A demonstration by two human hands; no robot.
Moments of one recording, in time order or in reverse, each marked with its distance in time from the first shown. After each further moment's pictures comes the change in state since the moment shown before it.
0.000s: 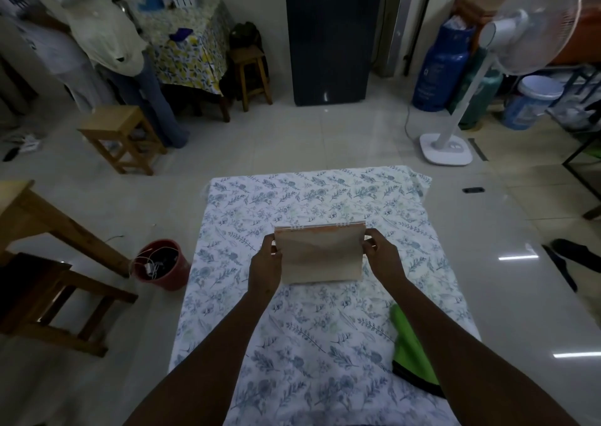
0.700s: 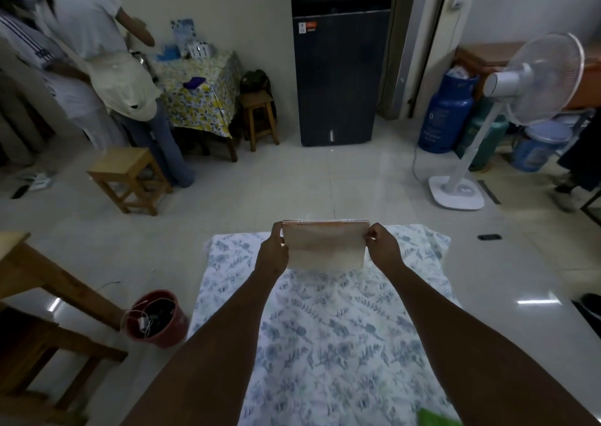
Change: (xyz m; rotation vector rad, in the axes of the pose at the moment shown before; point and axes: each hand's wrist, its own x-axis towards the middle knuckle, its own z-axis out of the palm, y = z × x) left_hand 0.192 0.074 -0.019 0.111 -0.037 0.098; right_hand 0.186 -0.079 -0.002 -0.107 0.076 -0.005
